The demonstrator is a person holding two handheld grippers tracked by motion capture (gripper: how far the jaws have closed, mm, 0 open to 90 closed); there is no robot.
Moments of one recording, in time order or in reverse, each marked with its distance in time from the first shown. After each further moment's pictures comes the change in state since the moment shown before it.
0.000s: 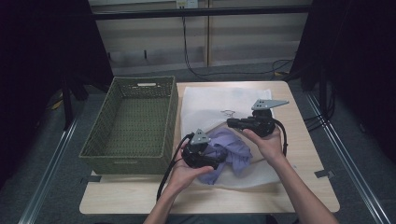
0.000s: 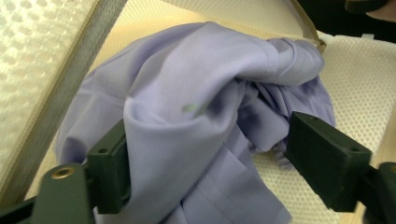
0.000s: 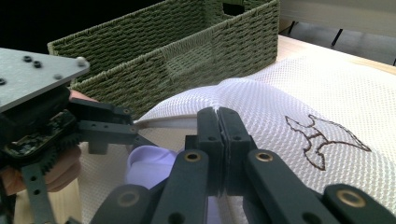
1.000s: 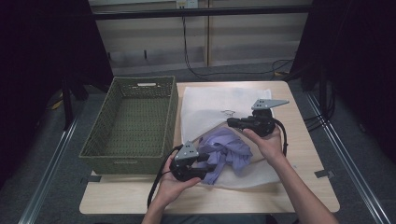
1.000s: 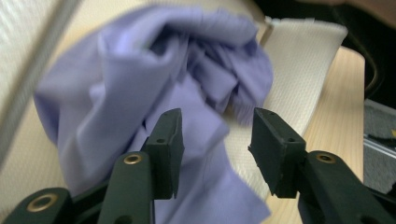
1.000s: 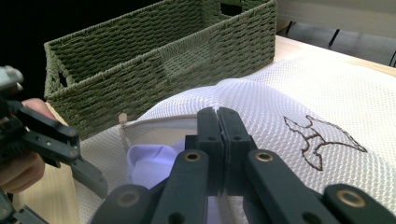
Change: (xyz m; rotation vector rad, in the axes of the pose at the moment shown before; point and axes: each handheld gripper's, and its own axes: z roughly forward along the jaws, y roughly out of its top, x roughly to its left) left arm -0.007 -0.033 -0.035 -0.019 -0.090 0.040; right arm 0.000 0.001 0.000 -0.001 -0.008 -0.001
